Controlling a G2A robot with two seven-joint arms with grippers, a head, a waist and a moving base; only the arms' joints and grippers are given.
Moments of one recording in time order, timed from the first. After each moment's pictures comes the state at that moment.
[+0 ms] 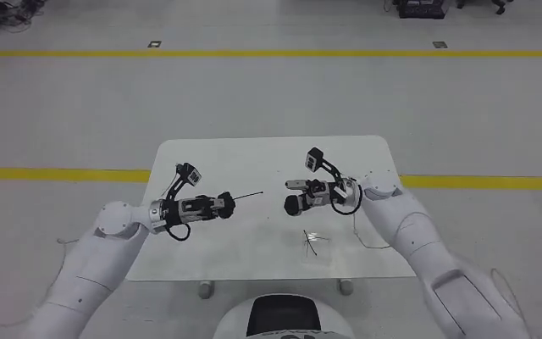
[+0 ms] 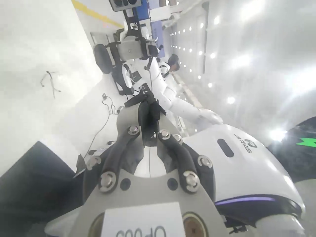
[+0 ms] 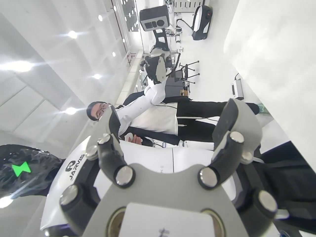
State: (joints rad) left arm 1.33 -0.89 -1.22 -1.43 -0.65 -0.34 -1.16; right arm -0.92 -1.28 0.91 -0.86 0.60 -0.23 1.39
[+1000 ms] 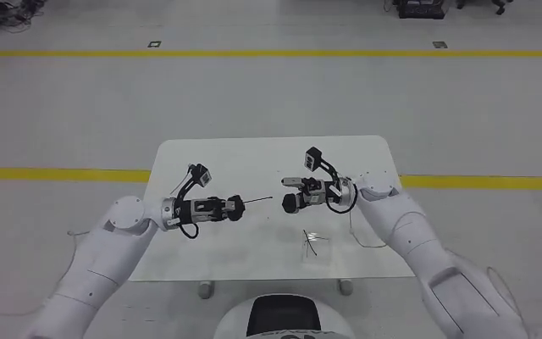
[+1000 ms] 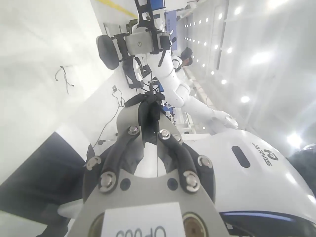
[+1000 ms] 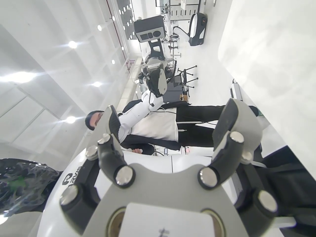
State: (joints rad) left arm 1.28 -0.91 -1.11 -1.41 -0.61 -0.28 -1.15; right arm -0.92 -1.29 0.89 -0.86 0.58 -0.23 1.30
